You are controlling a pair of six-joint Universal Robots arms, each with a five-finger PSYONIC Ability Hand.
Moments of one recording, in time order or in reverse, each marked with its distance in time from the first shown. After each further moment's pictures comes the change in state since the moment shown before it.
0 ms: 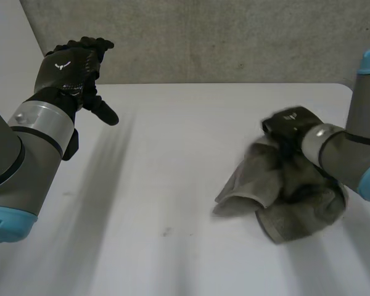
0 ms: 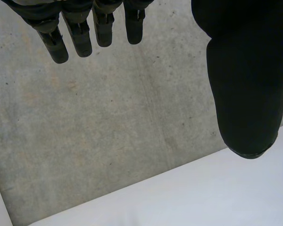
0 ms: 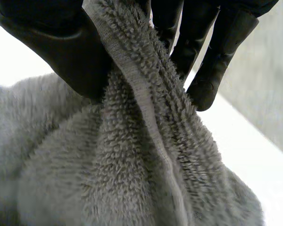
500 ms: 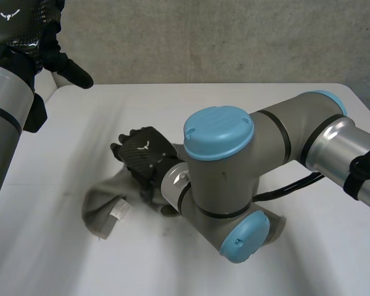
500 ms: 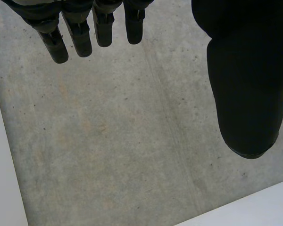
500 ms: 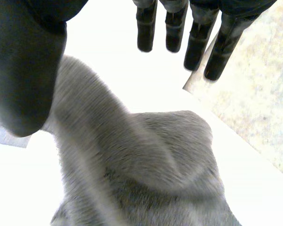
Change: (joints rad) left arm 0.048 0.148 0.021 -0.002 0.000 0.003; right arm 0.528 0.290 -0.305 -0.168 -0.024 0.176; left_hand 0.000 0.000 0.000 0.000 0.000; right_hand -1.029 -1.036 -1.025 -1.057 -1.059
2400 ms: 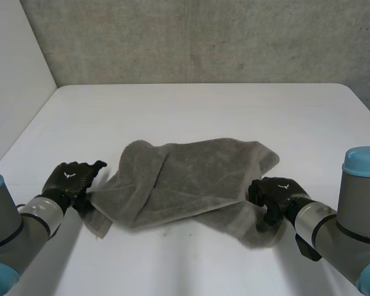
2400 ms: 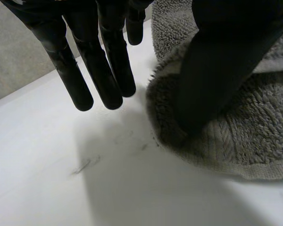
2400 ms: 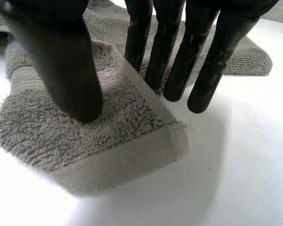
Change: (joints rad) left arm 0.318 -0.376 -0.532 0.291 0.384 0.327; right arm -0.529 -0.388 0.897 -0.171 -0.034 0.187; left_hand 0.018 0.767 0.764 0.765 0.729; right_hand 0.612 0.623 0.616 0.607 0.638
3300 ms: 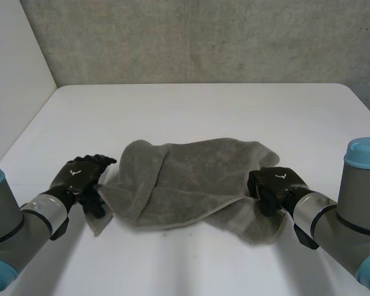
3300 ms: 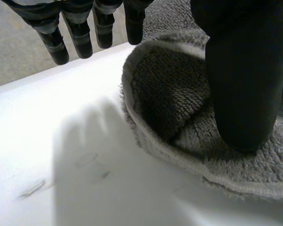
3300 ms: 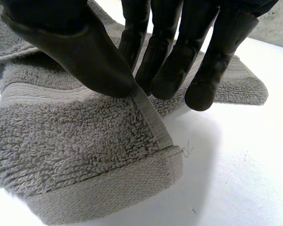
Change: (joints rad) left arm -0.003 -0.005 0.027 -0.024 0.072 -0.137; right arm 0.003 -0.005 -0.042 -0.006 -0.025 -0.037; left_hand -0.011 -0.753 -0.751 -0.753 -0.721; right_hand 0.447 0.418 0.440 0.453 0.460
